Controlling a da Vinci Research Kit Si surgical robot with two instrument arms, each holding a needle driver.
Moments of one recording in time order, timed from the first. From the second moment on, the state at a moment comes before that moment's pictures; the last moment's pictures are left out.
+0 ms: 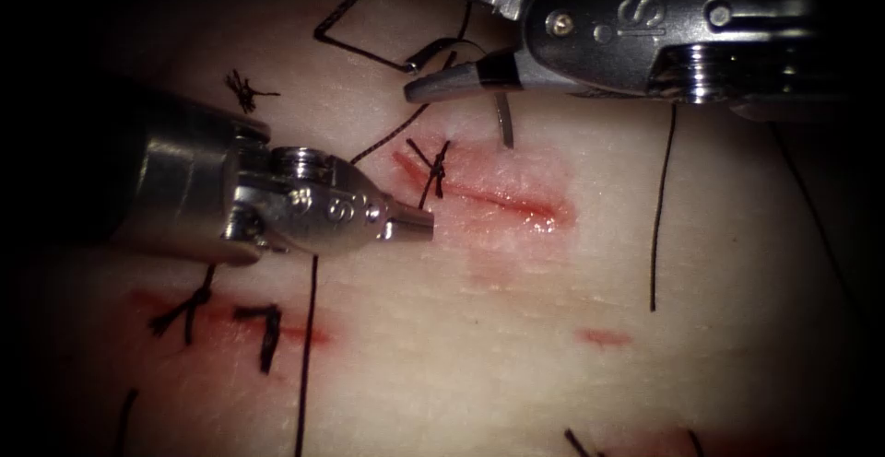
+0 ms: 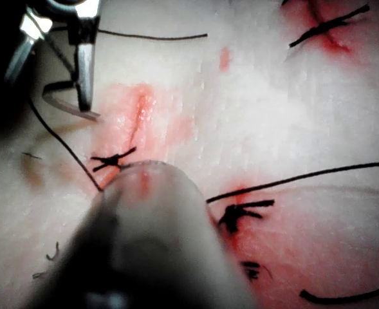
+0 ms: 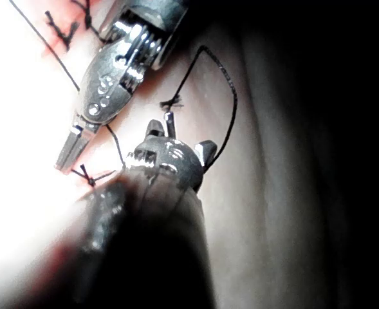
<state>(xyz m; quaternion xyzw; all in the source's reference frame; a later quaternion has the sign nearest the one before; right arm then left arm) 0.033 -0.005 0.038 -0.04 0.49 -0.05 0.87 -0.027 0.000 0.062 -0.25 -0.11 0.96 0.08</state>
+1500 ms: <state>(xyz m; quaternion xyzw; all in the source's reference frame) 0.026 -0.007 0.054 0.41 0.50 0.60 0.48 -0.026 0.000 0.061 -0.25 -0.11 0.96 0.08</state>
